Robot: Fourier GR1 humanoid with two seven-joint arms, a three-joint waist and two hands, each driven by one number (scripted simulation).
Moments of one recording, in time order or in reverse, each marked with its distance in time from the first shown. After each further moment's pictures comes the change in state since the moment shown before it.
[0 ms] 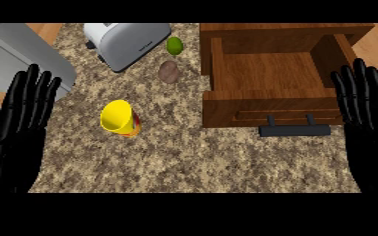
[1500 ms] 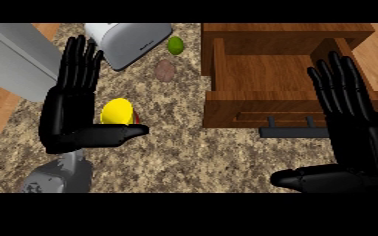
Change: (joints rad) left arm -0.242 -0.082 -0.056 0.296 0.096 0.199 -0.021; right arm -0.069 0.042 -0.014 0.053 -0.142 0.084 0.098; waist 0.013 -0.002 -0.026
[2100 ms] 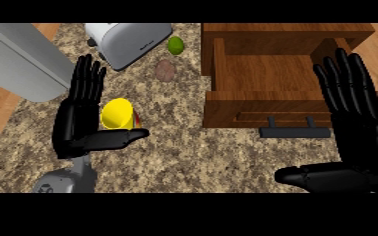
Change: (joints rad) left arm 0.083 -0.001 -0.001 0.102 -0.003 0.011 -0.075; right arm -0.012 -0.003 -0.024 -0.003 0.000 0.002 0.003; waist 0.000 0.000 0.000
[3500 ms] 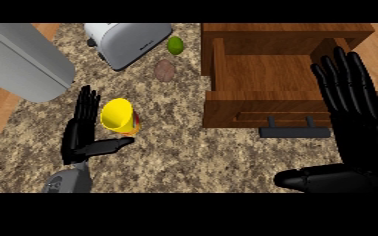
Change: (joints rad) left arm 0.001 0.060 0.168 0.539 0.045 -0.138 -0.368; right arm -0.013 0.004 0.005 -0.021 -0.003 0.011 0.040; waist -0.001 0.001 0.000
